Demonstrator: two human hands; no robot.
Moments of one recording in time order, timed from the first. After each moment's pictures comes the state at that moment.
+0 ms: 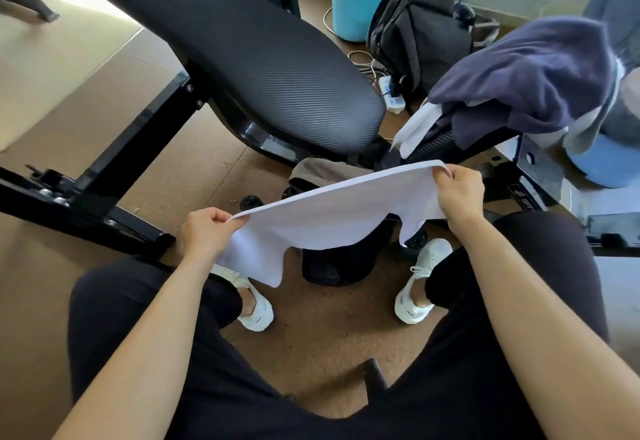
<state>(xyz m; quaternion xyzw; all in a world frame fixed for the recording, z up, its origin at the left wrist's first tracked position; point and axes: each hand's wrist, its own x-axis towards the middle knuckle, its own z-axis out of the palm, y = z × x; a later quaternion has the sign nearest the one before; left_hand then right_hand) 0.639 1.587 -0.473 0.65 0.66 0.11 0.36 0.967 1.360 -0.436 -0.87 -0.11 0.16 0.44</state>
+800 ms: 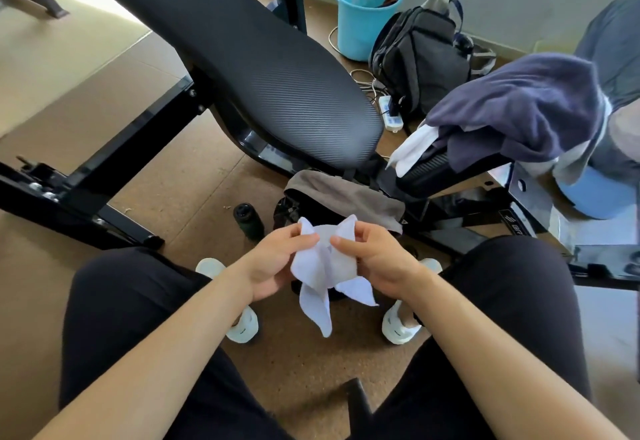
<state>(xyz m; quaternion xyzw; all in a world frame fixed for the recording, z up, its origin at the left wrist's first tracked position) 0.703 1.495 -0.426 0.45 0.37 -0.01 0.81 0.865 1.371 -0.429 -0.62 -0.18 0.59 0.49</state>
